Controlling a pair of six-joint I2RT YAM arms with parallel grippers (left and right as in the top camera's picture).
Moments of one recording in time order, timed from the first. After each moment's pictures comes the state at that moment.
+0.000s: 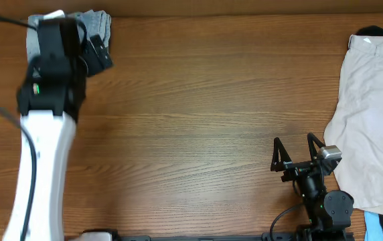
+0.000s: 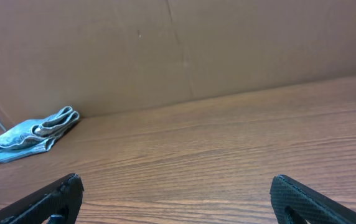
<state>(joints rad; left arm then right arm) -0.03 1.43 1.50 -0.73 -0.27 -0.34 0.04 0.01 0.02 -0.03 -0.16 0.25</state>
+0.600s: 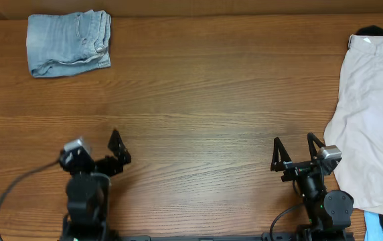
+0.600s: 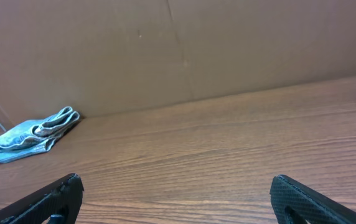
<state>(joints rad) -0.06 0.33 0.21 -0.16 -0.18 -0.44 0.04 0.01 0.02 -0.02 -0.16 0.25</state>
